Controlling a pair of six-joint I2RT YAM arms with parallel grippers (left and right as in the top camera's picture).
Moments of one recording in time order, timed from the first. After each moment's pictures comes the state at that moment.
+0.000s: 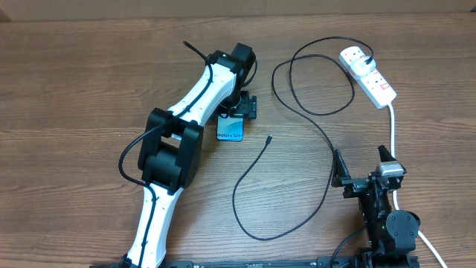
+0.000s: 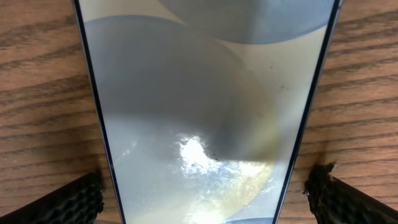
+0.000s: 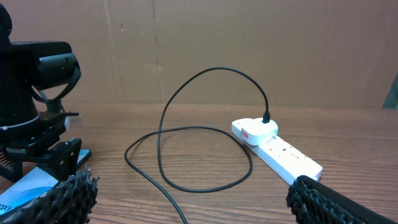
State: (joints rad) left arm -0.45 2.40 1.99 -1.15 0.00 -0.44; right arm 0.02 0.01 0.02 -0.03 -0.08 0.01
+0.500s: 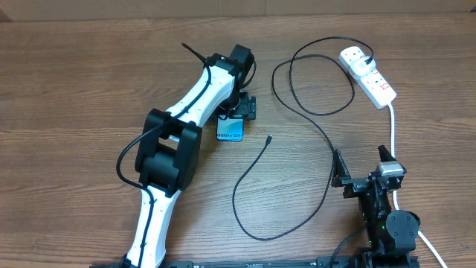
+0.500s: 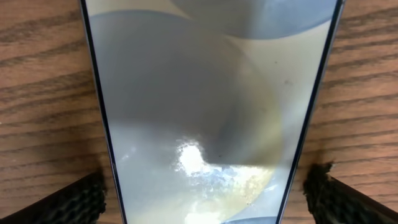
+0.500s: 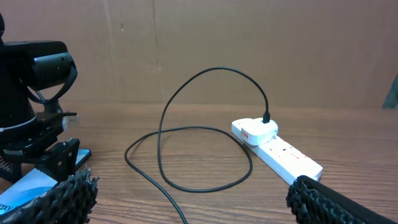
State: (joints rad) left arm -0.44 2.37 1.92 -1.10 0.00 -0.44; right arm 0.02 0.01 0.02 -0.03 -0.08 0.01
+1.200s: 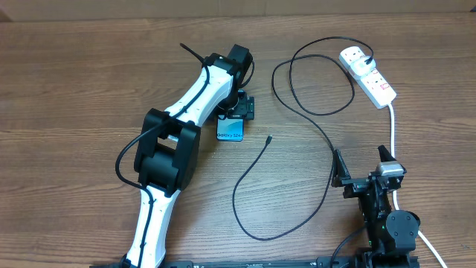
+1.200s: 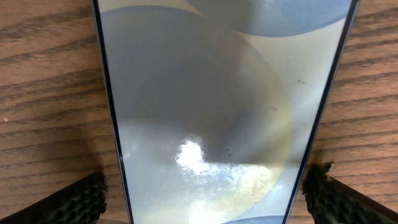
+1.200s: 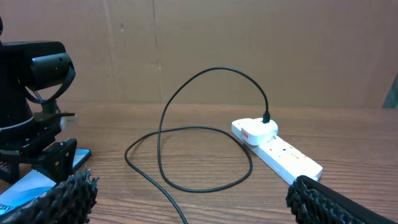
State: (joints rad) left arm -0.44 2.37 1.92 -1.10 0.00 -0.44; right arm 0.02 0.01 0.02 -0.03 -0.08 0.01
